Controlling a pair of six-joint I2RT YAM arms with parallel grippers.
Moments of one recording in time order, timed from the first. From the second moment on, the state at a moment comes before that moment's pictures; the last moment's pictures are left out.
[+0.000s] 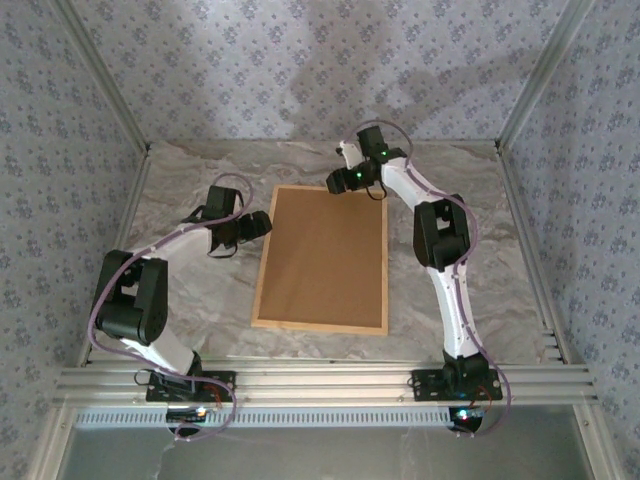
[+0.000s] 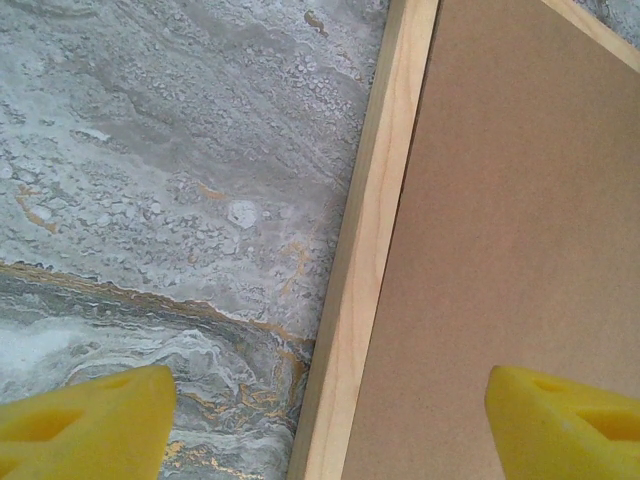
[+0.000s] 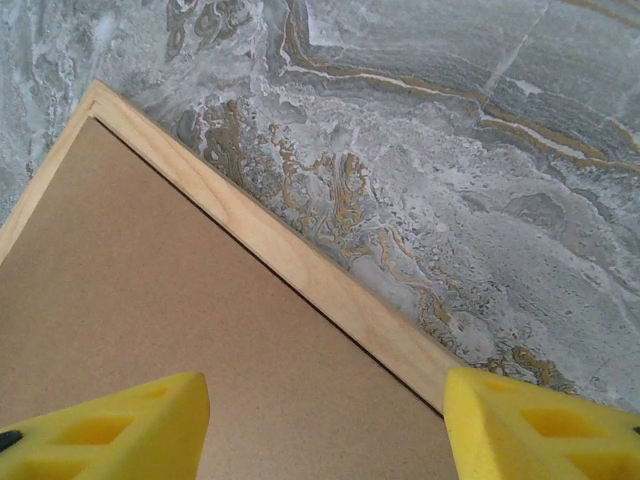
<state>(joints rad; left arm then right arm) -0.26 1.61 0.94 -0.25 0.17 -0.57 0.33 2.44 2.13 -0.66 -0.43 -0.04</state>
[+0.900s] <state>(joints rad) -0.26 1.61 0.94 -0.25 0.17 -0.57 0.33 2.50 2.22 -0.80 -0.43 -0.04</state>
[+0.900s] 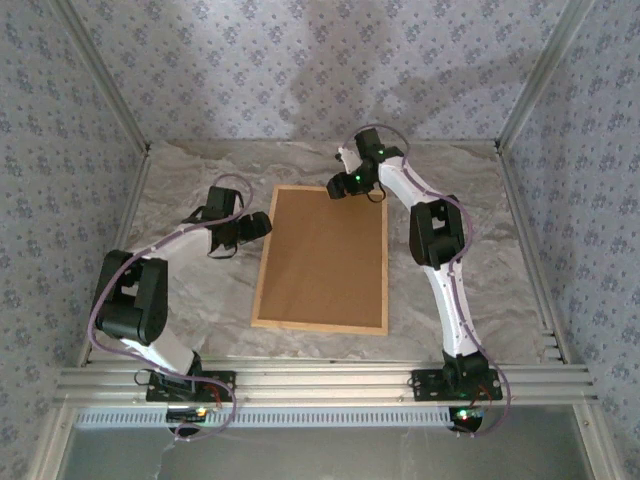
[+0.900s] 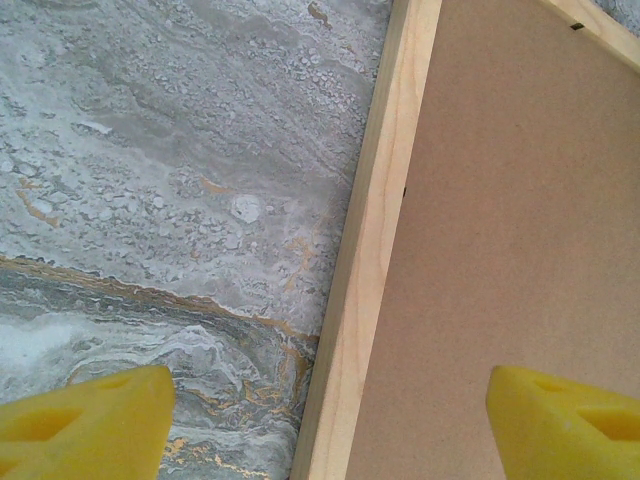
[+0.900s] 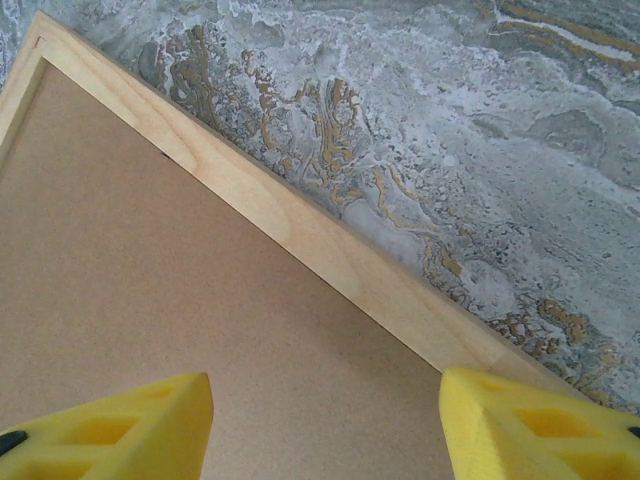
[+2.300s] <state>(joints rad) -0.38 1.84 1.06 -0.23 0.04 -0.46 0.16 1.72 1.21 -0.53 -0.23 0.21</state>
